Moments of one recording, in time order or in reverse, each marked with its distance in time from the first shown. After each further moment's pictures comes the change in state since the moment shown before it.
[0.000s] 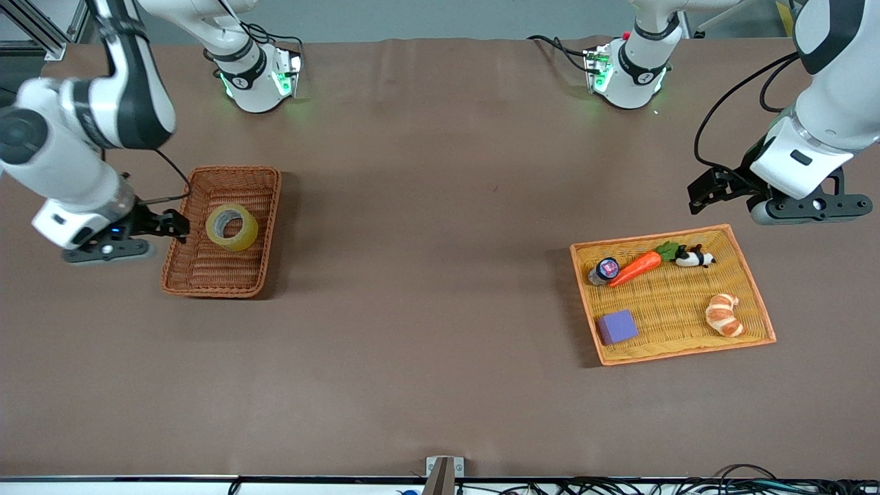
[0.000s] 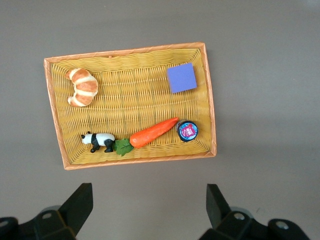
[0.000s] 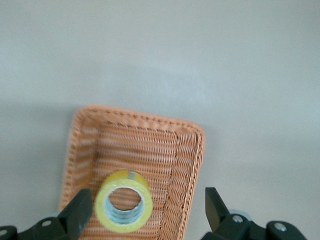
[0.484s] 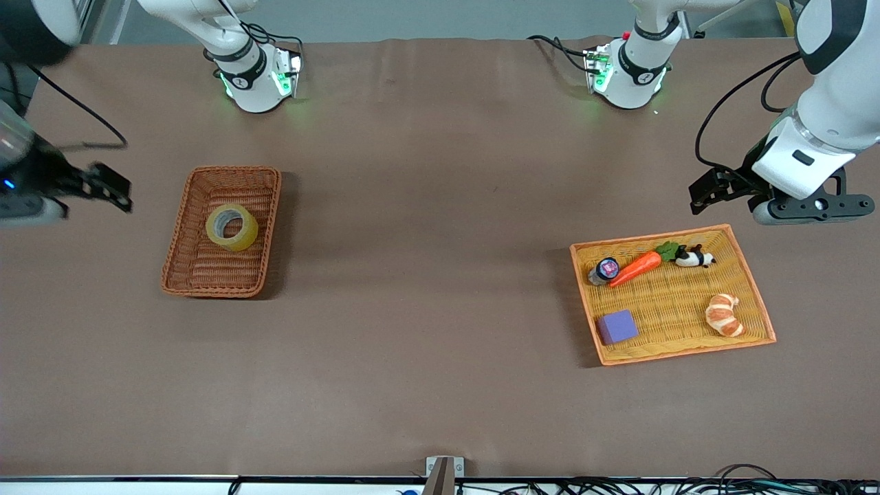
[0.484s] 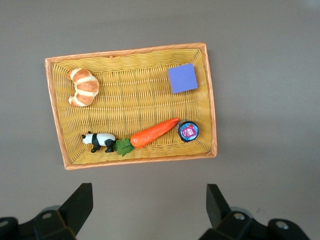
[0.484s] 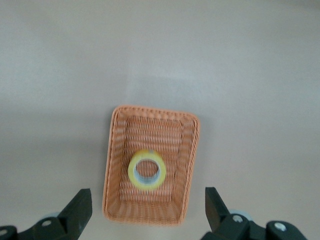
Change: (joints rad) left arm 0.002 0.000 0.001 0.001 0.000 0.000 0.000; right arm 0.002 0.000 0.002 0.456 0.077 -0.494 0.002
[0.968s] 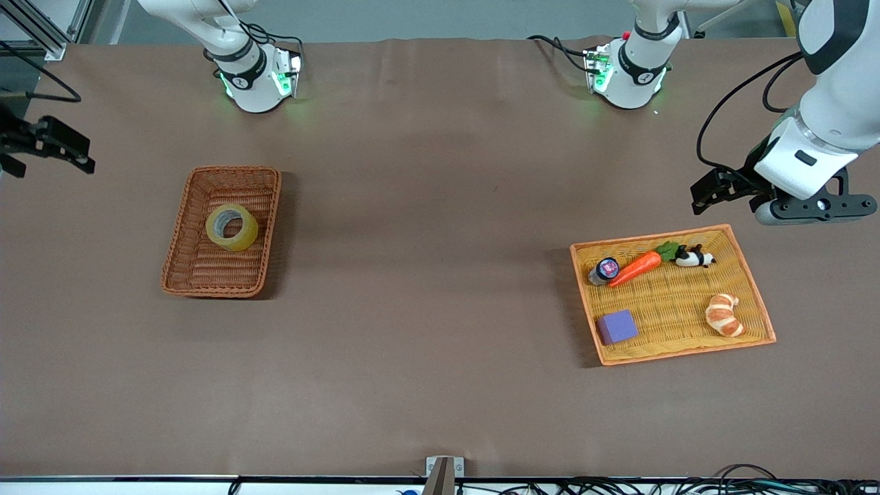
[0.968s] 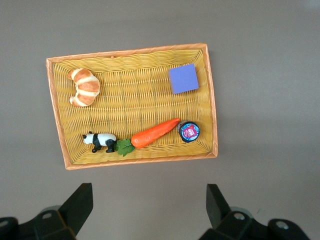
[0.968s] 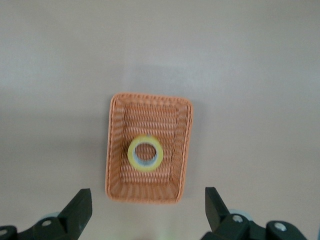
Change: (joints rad) left arm 0.002 0.000 0.003 0.000 0.000 0.000 0.001; right arm -0.002 -0.013 -0.033 0.024 0.007 -0.035 0.000
